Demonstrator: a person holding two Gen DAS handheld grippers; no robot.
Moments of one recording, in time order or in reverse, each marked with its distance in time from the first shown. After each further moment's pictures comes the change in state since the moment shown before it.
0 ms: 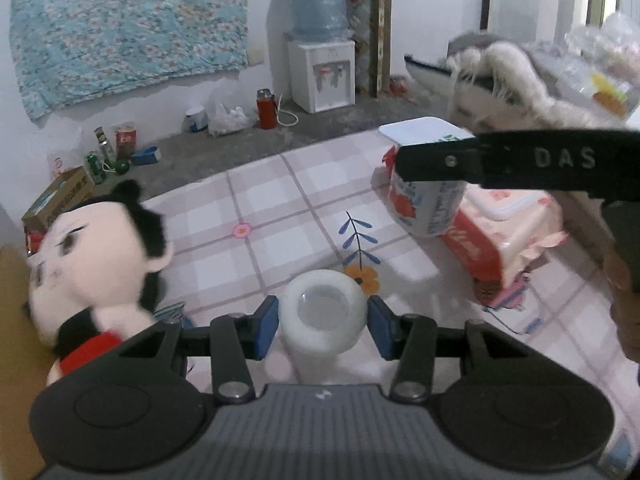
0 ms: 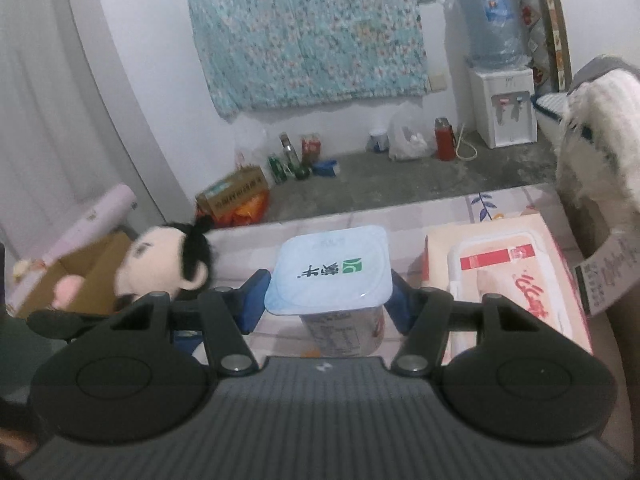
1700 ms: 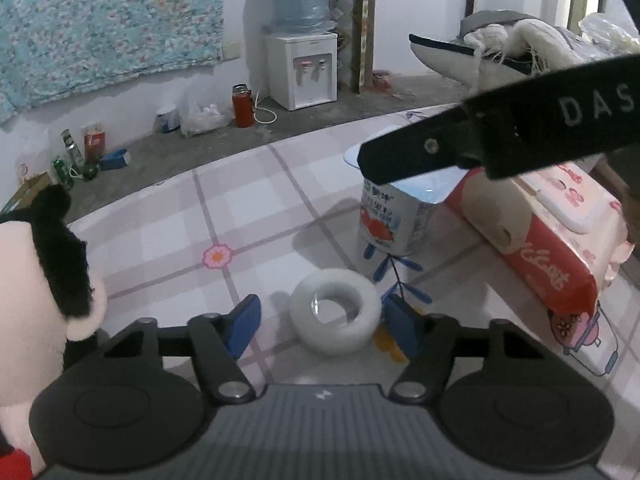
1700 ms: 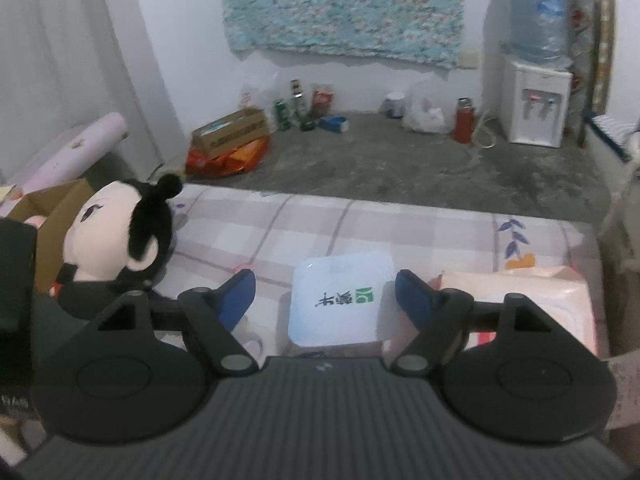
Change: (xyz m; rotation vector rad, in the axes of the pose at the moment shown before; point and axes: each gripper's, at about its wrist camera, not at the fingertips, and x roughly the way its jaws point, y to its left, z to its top) left arm 0.106 0.025 0.015 0.028 -0.002 -0.075; right arm 0.103 -0.009 0.037 -0.178 0.193 0.003
